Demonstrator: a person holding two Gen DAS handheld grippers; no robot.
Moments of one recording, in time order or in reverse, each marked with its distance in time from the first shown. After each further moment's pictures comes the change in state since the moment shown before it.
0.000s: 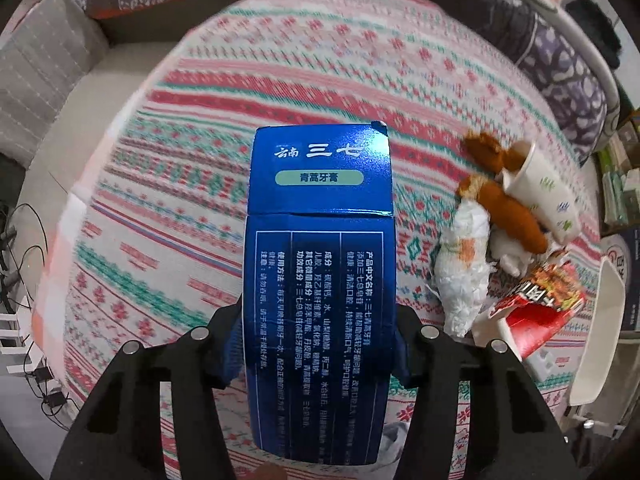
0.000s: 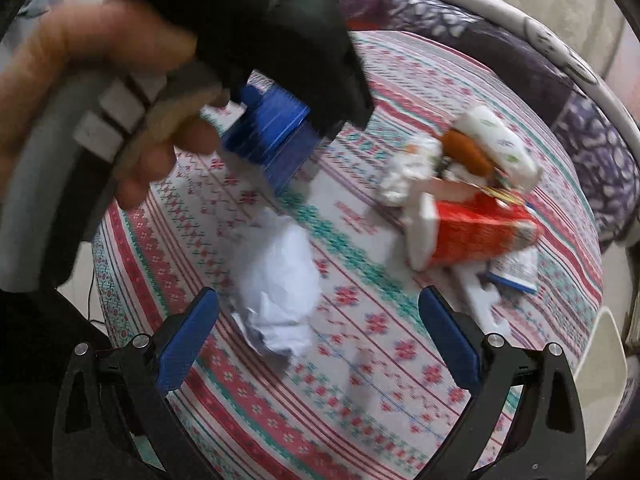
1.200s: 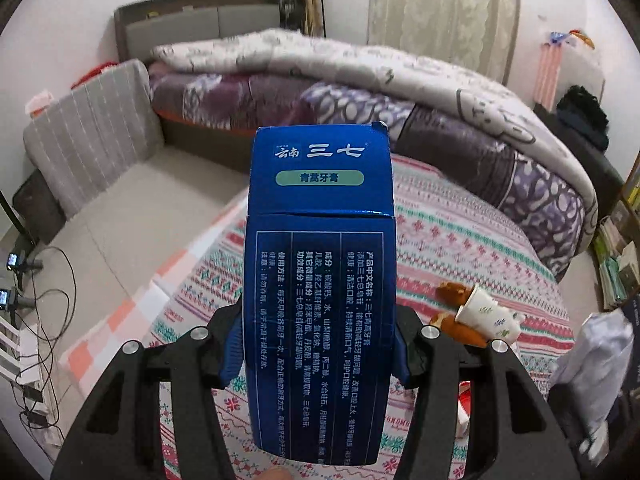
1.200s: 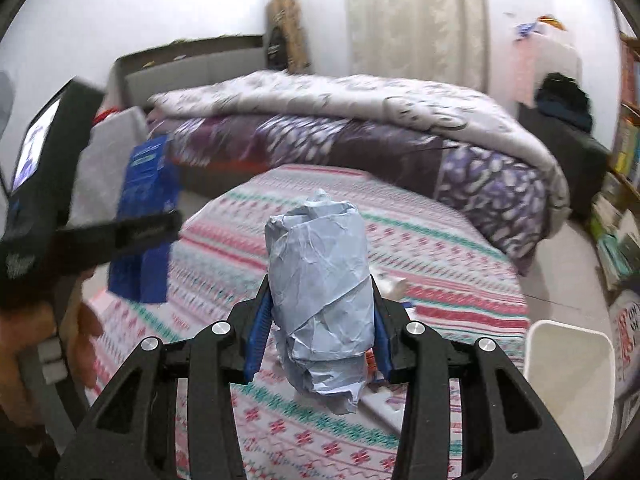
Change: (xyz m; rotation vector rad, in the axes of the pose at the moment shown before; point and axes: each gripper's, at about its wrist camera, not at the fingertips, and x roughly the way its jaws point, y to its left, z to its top) left arm -0.108 0.003 -0.016 -0.100 -0.538 0.083; right arm -0.093 -0.075 0.031 0.365 -0.459 -0.243
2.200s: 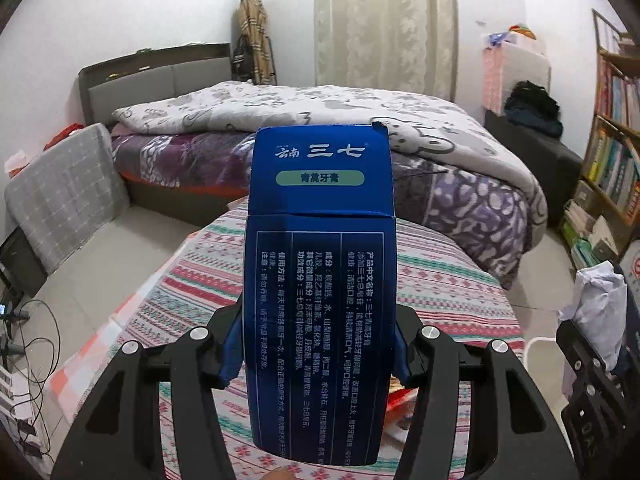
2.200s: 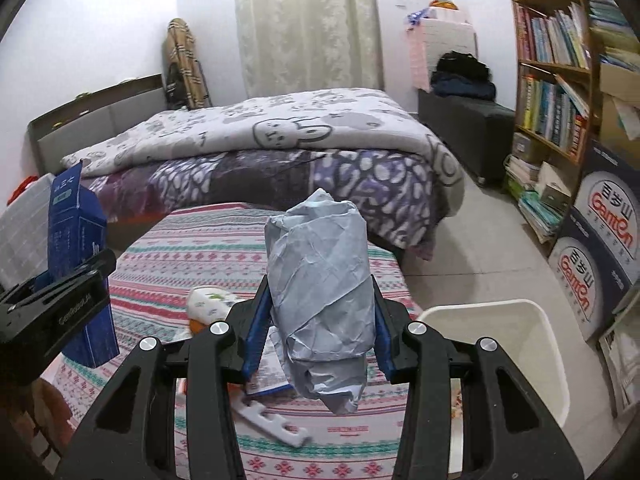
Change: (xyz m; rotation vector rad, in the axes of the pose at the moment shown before) left arm -0.054 -0.113 -0.019 0.134 -0.168 -0.106; right arm -0.041 -0.103 -0.007 0.225 -0.062 -0.271
